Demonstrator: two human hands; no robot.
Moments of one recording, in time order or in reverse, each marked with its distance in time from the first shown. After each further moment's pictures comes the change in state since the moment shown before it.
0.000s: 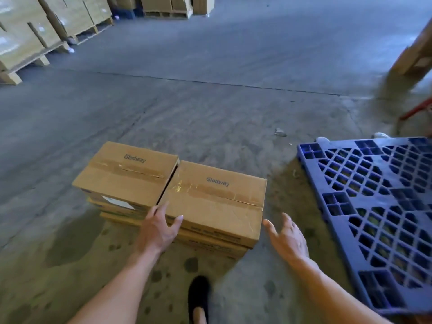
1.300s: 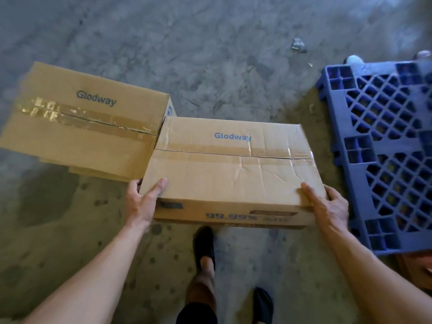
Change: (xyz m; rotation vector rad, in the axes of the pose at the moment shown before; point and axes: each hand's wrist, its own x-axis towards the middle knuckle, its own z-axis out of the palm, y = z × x) left_hand 0.180 -0.142 0.099 -0.626 -0.096 -0.602; right_hand 0.135 -0.018 0.088 0.413 0.191 0.443
